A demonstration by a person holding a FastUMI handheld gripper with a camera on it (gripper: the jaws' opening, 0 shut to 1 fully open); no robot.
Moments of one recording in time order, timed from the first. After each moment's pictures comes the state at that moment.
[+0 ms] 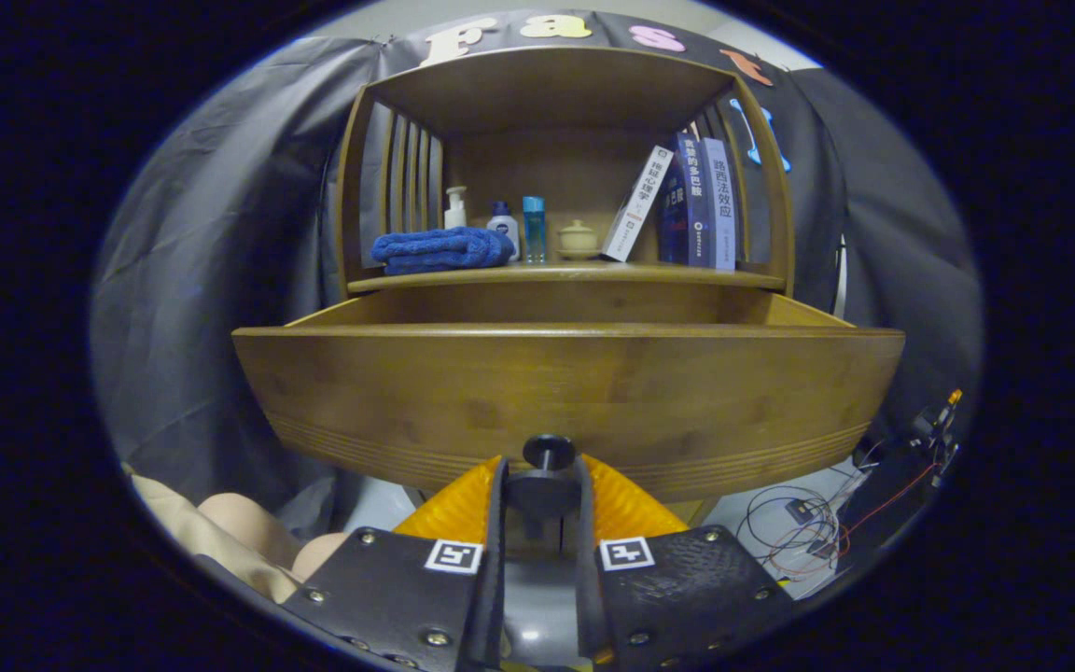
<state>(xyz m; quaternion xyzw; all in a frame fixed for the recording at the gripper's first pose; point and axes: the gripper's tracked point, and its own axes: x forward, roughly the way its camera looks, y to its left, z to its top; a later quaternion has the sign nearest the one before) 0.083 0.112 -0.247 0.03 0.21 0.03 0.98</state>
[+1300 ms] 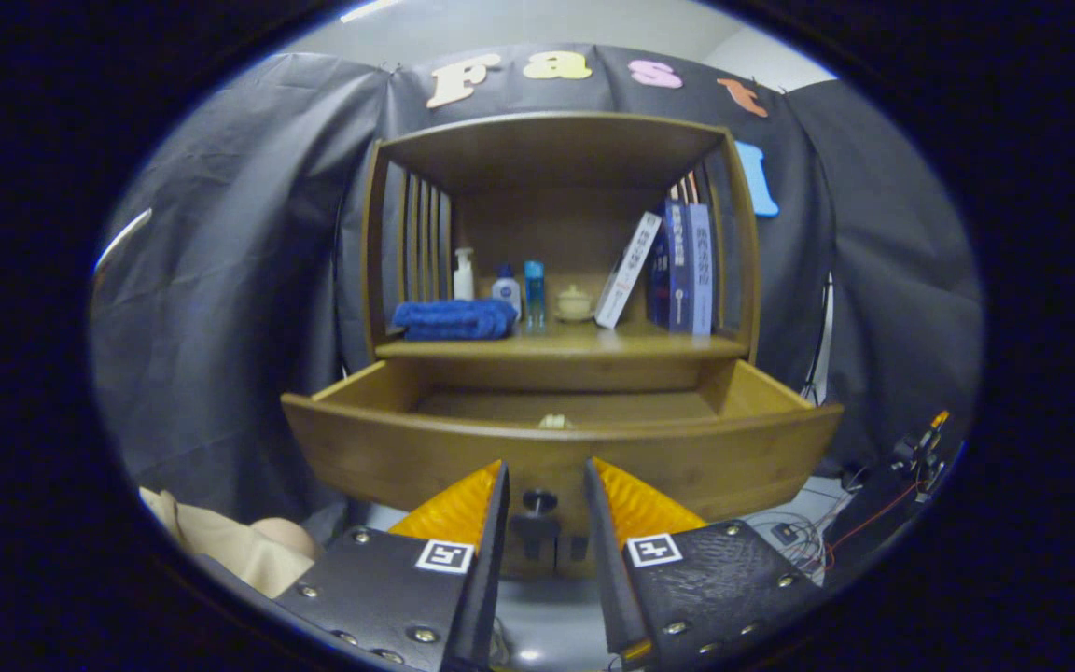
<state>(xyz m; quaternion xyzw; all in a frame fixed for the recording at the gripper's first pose) 0.060 0.094 -0.128 0.04 0.12 0.03 0.99</state>
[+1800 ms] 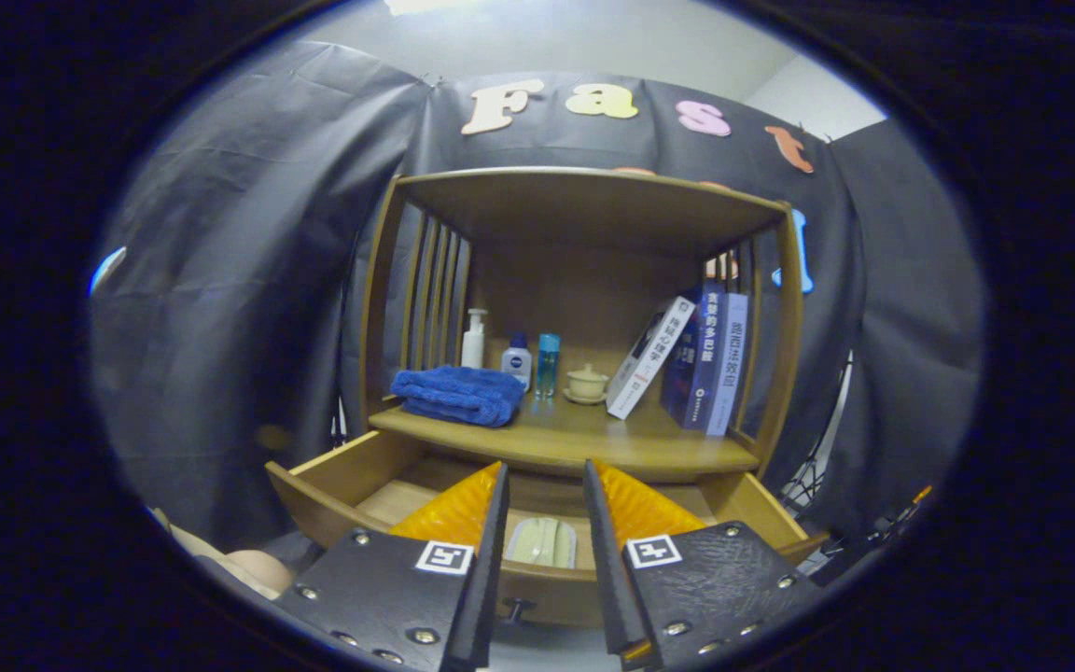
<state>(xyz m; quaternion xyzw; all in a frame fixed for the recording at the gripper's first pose) 0.139 0.111 -0.071 -0.02 0.08 0.07 0.99</state>
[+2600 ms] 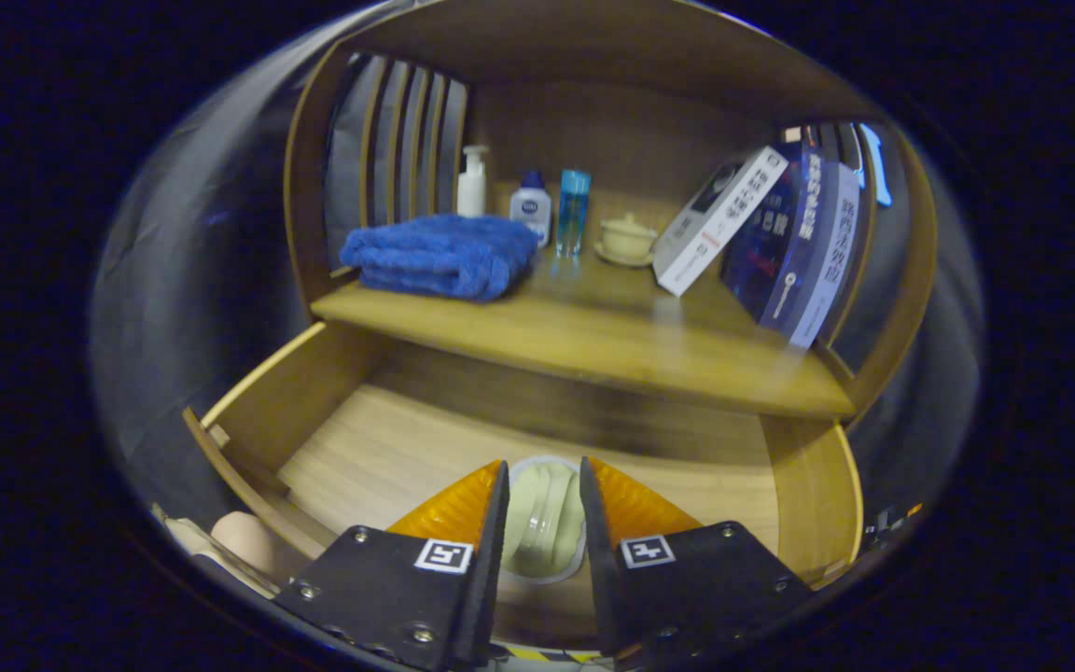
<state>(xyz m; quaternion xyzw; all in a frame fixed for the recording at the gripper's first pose) 0.219 0.111 -0.204 -0.05 0.35 0.10 0.93</state>
